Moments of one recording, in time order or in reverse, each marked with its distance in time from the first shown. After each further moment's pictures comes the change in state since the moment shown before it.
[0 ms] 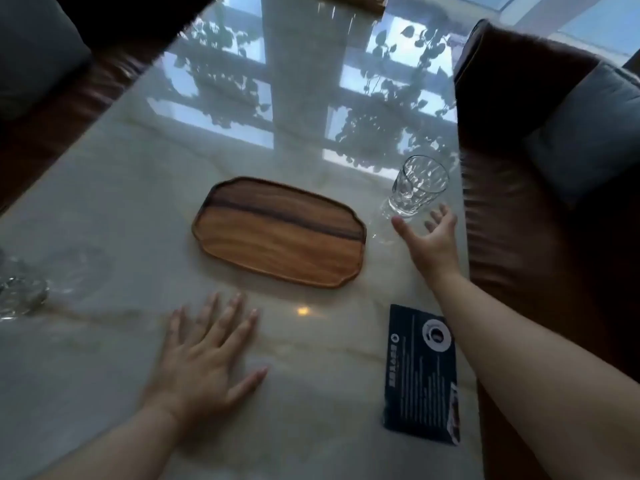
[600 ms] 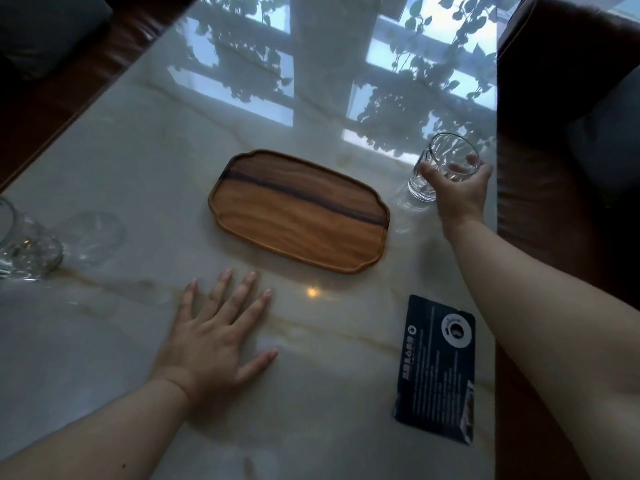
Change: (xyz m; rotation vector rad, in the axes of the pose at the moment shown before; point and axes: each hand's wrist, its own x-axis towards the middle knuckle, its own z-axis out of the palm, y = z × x) left_hand 0.002 -0.002 0.005 0.029 0.021 0.022; right_hand 0.058 -0.025 0.023 0.272 0.121 -0.061
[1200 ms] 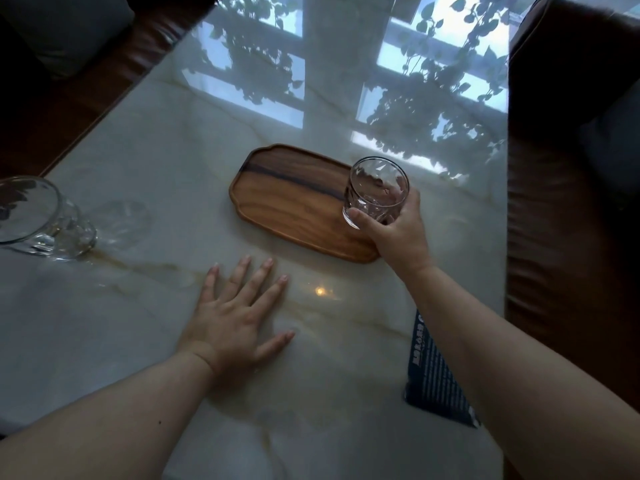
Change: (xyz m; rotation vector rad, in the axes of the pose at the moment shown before) left_hand 0.000 -0.001 0.003 0.002 0.065 -0.007; right_hand -0.122 -0.006 0.044 0.033 -0.378 -0.081
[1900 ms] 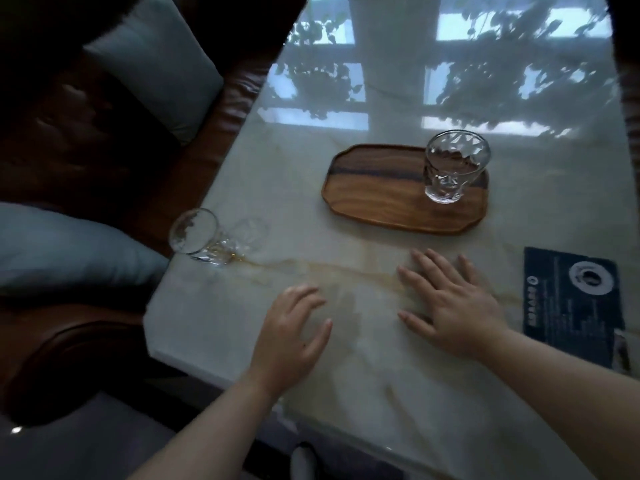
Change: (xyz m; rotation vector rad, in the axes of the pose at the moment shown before) left_hand -0.087 -0.034 -0.042 -0.509 0.247 -0.092; right_hand -0.143 0.028 0.026 -1.146 -0.433 -0.383
